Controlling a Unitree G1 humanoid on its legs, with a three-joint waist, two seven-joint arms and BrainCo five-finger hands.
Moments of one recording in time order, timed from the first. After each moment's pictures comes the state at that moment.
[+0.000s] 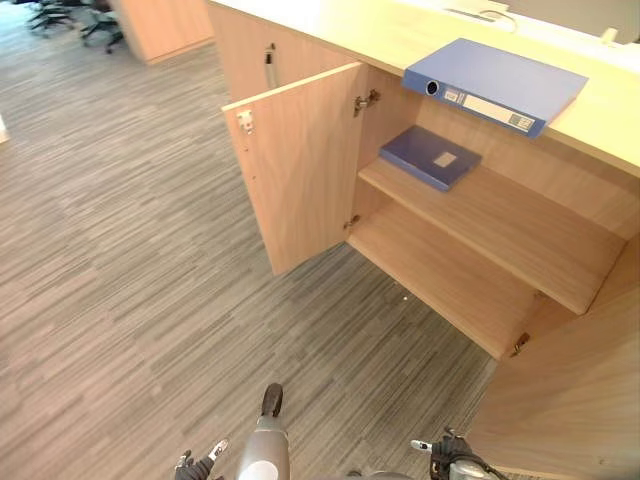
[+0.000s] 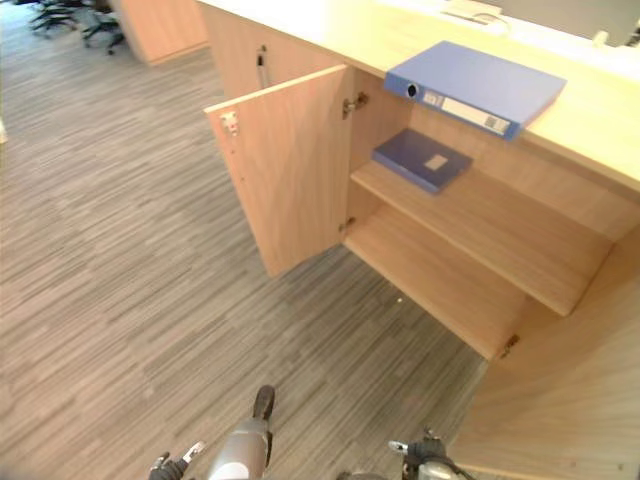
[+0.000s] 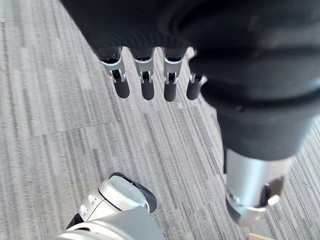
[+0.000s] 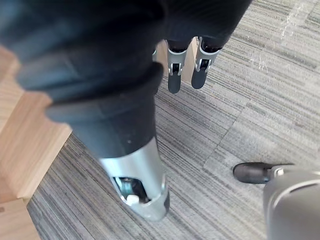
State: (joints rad) left arm 0.17 0.04 0.23 0.98 -0.22 -0.16 0.28; right arm -0.03 -0.11 -0.18 1.17 0.06 -0.02 -0.16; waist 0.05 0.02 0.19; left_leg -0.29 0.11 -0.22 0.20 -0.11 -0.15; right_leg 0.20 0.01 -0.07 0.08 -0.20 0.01
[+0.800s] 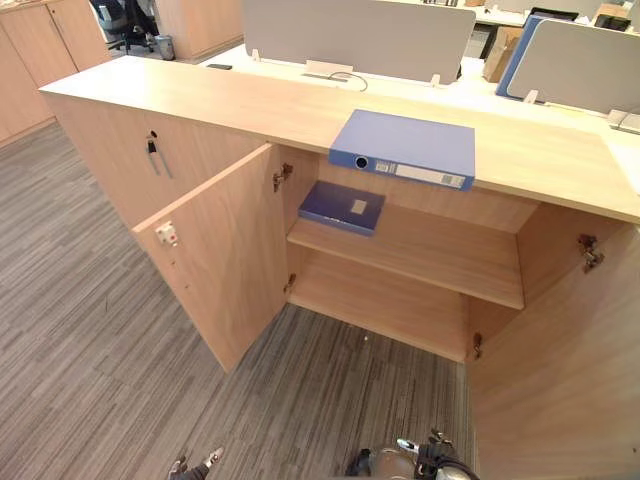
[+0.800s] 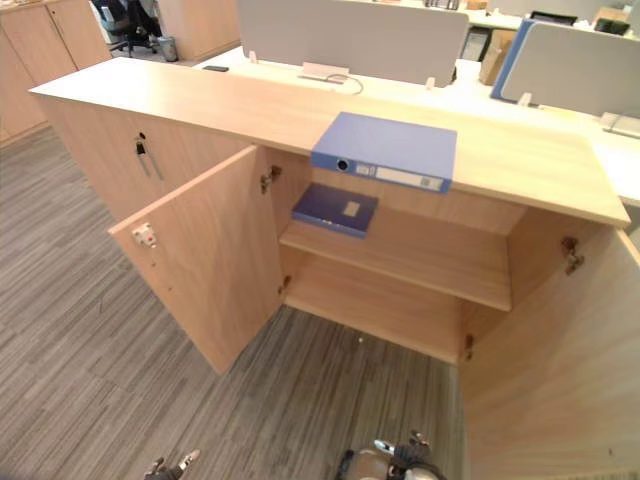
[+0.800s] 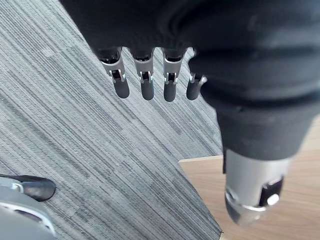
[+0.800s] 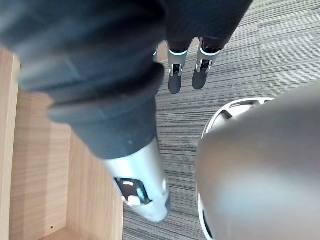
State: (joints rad) left arm 0.17 0.07 0.21 0.98 -0.15 -0.14 0.28; right arm 0.04 -0.02 -0.23 1.06 0.10 -0.03 -0.16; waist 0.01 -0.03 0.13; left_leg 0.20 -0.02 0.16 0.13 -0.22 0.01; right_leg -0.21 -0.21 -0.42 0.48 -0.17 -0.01
